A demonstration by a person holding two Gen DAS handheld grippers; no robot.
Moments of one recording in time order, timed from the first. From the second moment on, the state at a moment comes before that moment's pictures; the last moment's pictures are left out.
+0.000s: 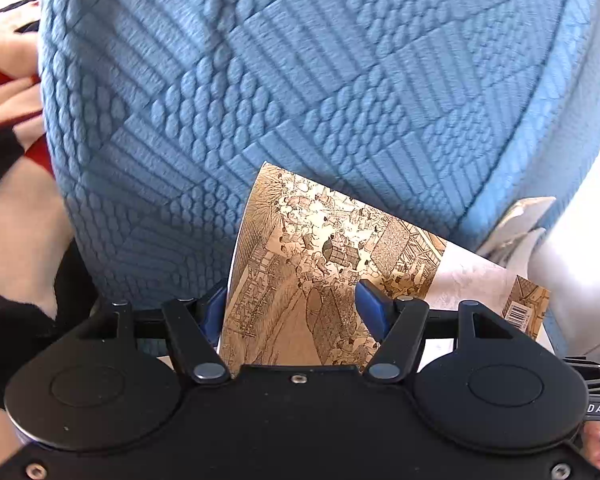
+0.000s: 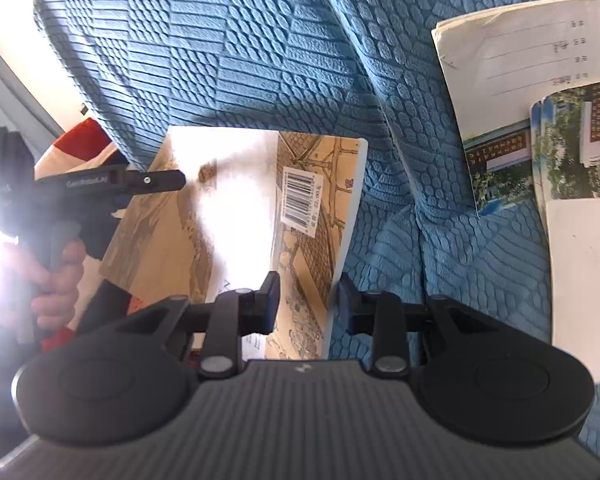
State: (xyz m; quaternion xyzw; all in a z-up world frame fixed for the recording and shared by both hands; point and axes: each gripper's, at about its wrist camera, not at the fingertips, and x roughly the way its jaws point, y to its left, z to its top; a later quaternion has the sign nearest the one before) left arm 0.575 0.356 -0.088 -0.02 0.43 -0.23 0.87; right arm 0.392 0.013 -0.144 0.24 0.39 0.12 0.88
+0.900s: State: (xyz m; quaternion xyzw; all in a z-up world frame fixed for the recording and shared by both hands) left arm 0.484 0.268 -0.056 0.07 0.43 -0.33 0.84; right arm 0.247 0.009 -0.126 0.28 0.43 0.13 0.85
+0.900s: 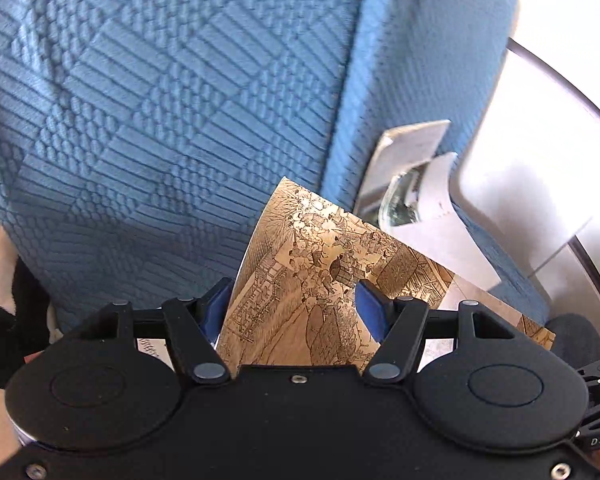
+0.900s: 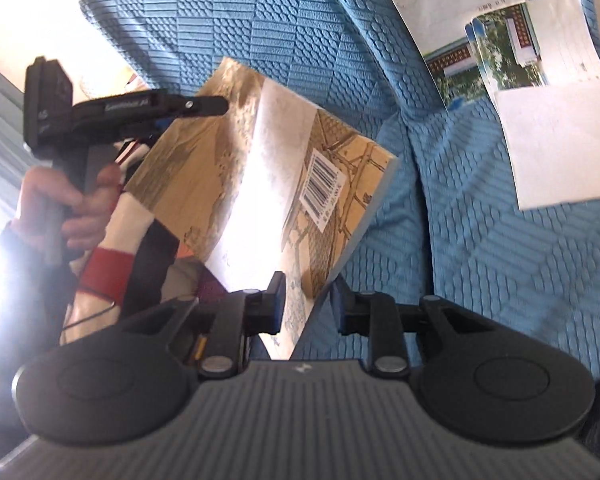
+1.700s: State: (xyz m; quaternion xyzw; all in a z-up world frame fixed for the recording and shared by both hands) left arm 0.480 0.172 -0.151 0.12 0.50 -0.39 0.77; right arm 0.214 0.003 -0.198 0.32 0.50 0.11 0.80
